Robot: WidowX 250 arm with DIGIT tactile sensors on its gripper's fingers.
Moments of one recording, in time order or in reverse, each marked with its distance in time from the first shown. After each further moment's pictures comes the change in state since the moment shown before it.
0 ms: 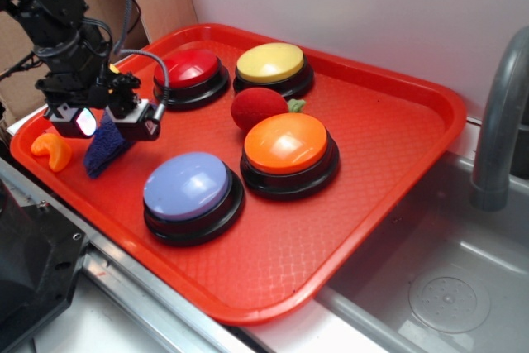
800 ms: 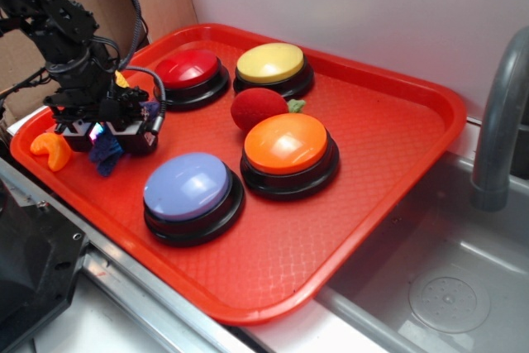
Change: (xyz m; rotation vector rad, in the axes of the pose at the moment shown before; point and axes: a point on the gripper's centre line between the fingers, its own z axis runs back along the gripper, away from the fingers) arm 0.001 0.004 -0.019 0.010 0.028 0.059
